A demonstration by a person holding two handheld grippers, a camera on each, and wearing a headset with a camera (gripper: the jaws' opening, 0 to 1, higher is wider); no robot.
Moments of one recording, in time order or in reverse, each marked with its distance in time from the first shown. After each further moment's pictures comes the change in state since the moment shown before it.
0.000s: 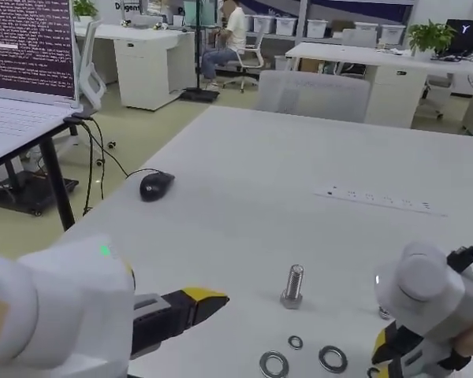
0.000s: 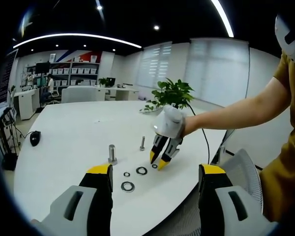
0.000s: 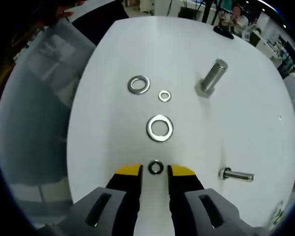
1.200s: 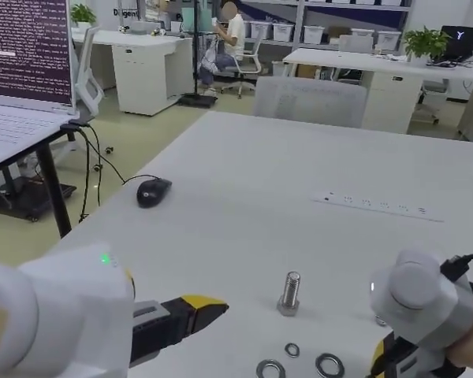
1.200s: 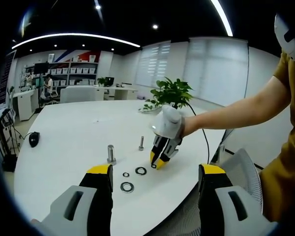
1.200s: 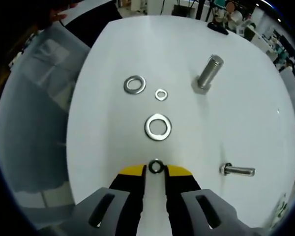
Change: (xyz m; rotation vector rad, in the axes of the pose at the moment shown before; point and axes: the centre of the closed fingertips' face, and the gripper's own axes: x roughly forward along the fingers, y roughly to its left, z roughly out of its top) left arm 0.005 -0.001 0.000 0.008 0.011 -0.008; right arm 0.002 -0.001 -0.003 0.054 0.007 -0.019
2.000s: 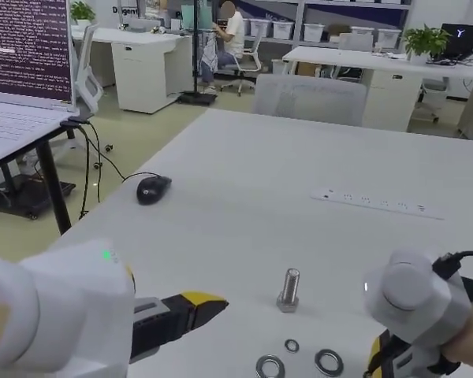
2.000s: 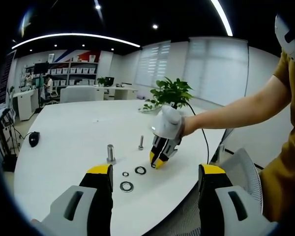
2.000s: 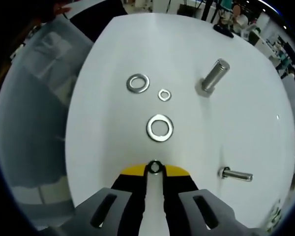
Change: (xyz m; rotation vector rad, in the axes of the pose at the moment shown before) left arm -0.003 -0.001 -0.002 0.000 0.001 -0.001; right arm 0.000 0.001 0.001 -0.051 0.022 -0.010
